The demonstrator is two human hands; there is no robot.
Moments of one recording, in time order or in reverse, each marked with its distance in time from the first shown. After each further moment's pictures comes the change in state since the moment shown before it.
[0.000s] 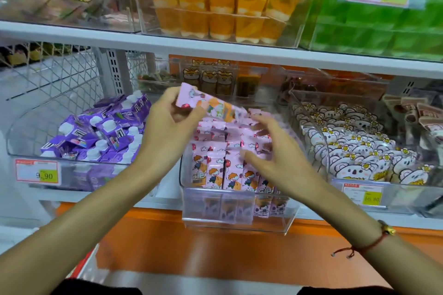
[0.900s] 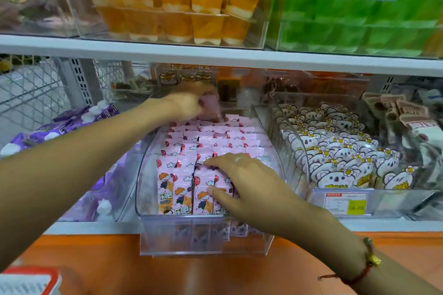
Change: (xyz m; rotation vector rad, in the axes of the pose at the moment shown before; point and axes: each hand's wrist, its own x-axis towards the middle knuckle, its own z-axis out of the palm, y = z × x) left_hand 0.149 -0.051 0.073 0.921 -0.563 0.208; right_hand -0.006 0.009 0.000 -0.348 -0.255 -0.220
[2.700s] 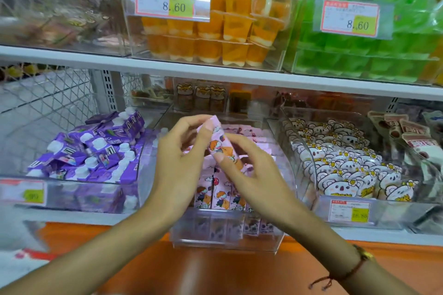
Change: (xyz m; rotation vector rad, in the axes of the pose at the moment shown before) left_hand -0.172 0.083 -0.005 -1.058 0.668 -0.140; right_hand 0.009 -0.043 -0.014 0.682 0.268 0.129
